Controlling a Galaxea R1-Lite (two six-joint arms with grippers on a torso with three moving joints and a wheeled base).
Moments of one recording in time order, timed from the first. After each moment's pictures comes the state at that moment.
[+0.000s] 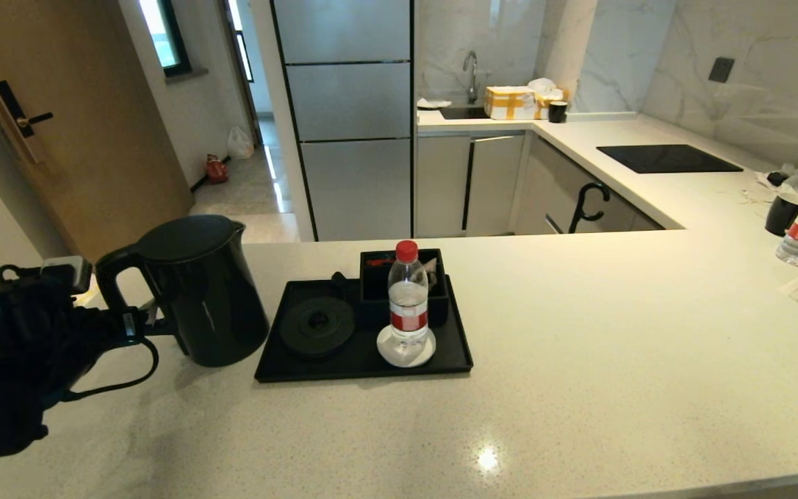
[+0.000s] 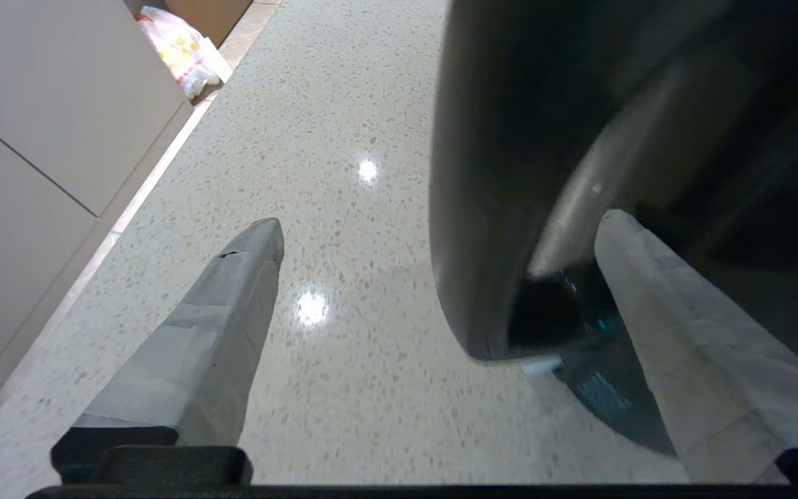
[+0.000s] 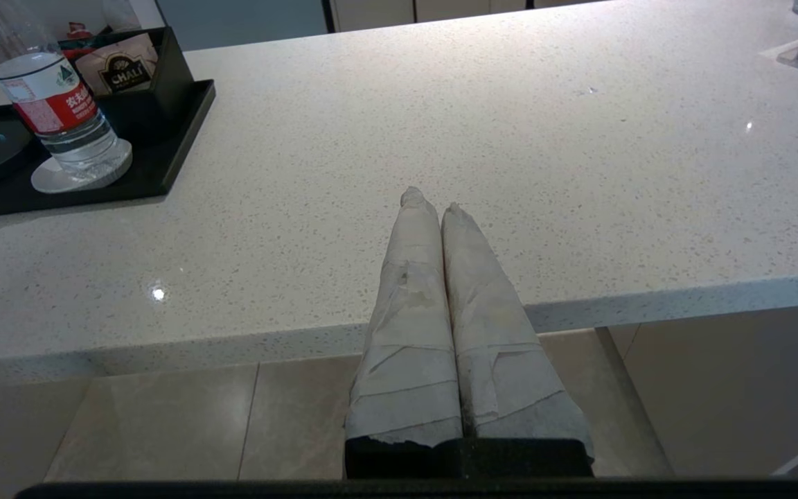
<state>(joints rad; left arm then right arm) 0.24 1.92 -0.55 -1.11 0.10 0.07 0.00 0.00 0.00 0.00 -0.01 0.05</state>
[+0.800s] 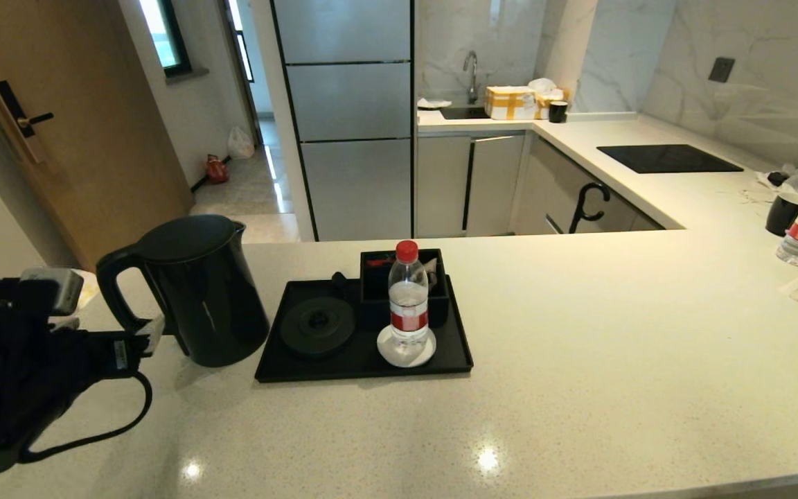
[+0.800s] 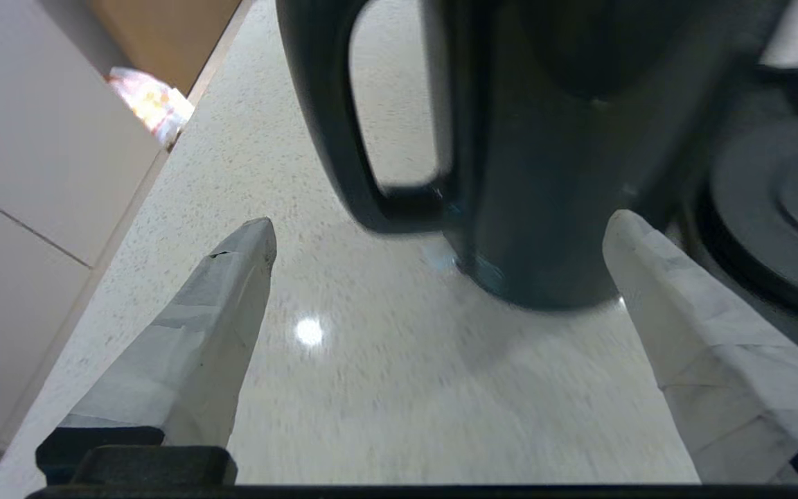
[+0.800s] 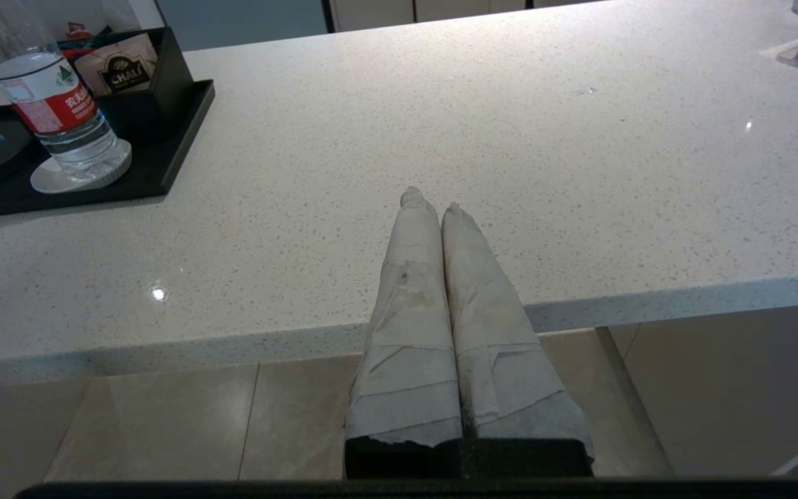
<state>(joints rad) 0.13 1.61 -0.29 -1.10 0.10 0.15 0.00 0.00 0.00 0.00 -0.01 0.05</state>
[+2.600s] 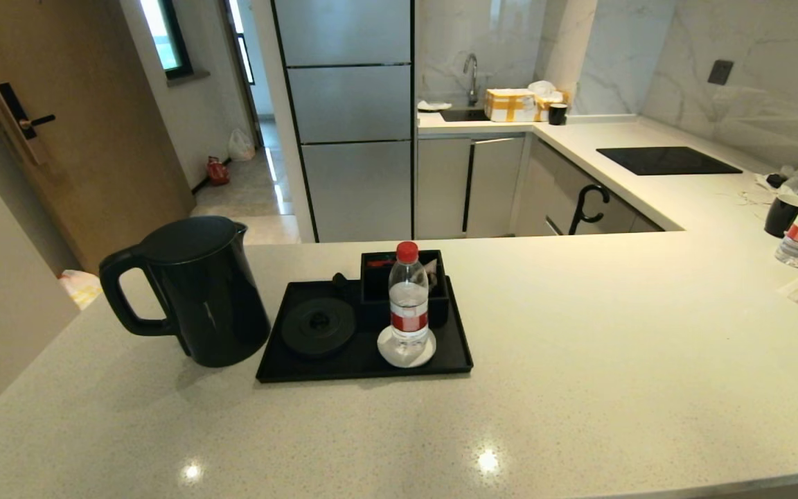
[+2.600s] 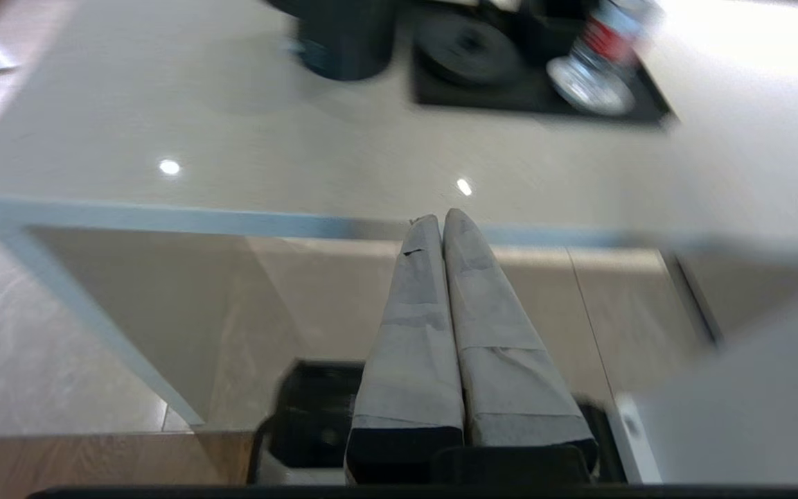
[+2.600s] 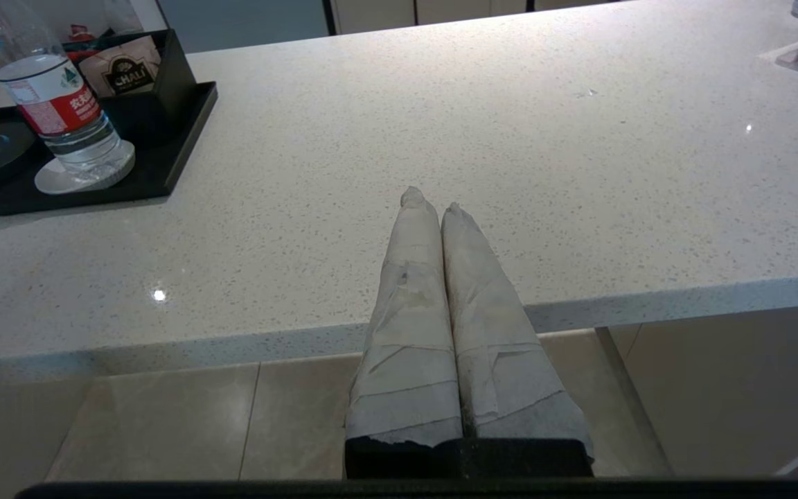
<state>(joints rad) 0.00 0.06 -0.87 1.01 -0.05 -0.16 0.00 0.00 0.00 0.00 -0.01 0.05</state>
